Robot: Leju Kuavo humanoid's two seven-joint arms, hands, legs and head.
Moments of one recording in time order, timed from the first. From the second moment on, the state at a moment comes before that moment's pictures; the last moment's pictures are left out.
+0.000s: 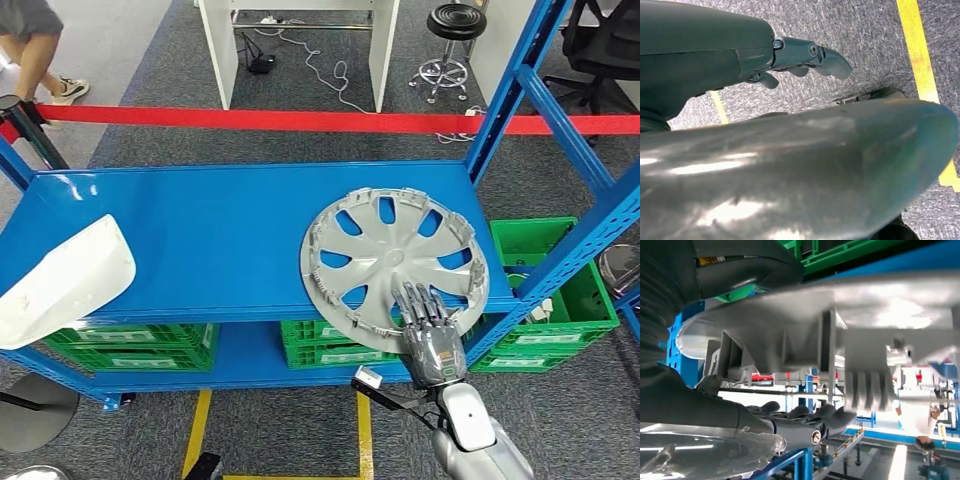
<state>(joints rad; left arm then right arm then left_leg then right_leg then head) -0.06 -0.05 -0.79 -0.17 0.73 0.20 -0.02 -0.14 -0.05 0.32 -0.97 1.39 -0.70 -0.03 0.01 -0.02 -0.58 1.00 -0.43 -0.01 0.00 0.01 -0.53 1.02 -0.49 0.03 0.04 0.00</state>
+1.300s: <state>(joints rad) -0.06 -0.05 -0.82 -0.17 0.74 0.27 -0.14 -0.04 0.01 0.21 -1.17 1.11 -0.71 -0.37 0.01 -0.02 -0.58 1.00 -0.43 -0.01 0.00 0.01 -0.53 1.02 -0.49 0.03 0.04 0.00</state>
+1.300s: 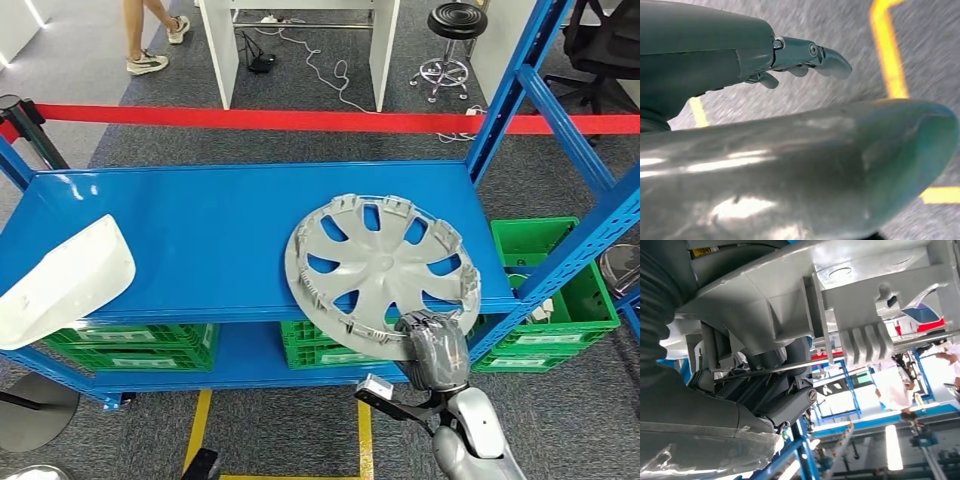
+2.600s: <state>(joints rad) -0.07 -0.06 -0.89 -0.17 0.75 0.32 -0.25 0.04 -0.06 0.28 -1.65 0.21 -0.14 -0.52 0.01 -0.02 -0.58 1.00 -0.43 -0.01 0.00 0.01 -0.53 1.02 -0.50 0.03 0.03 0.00</state>
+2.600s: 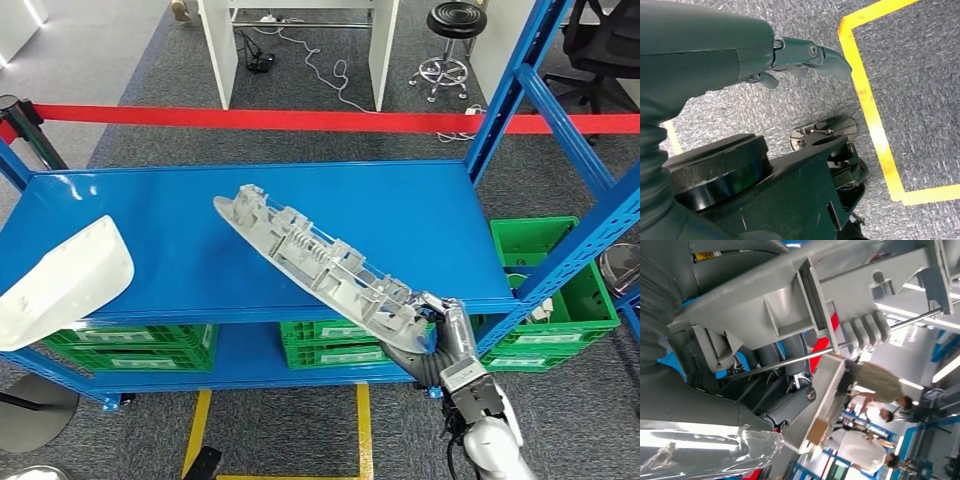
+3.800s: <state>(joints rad) -0.08 -0.05 -0.91 -0.16 0.72 0.30 -0.21 0.08 -0.08 0.21 -1.77 -0.05 0.08 -0.51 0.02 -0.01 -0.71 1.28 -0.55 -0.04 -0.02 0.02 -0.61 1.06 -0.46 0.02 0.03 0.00</state>
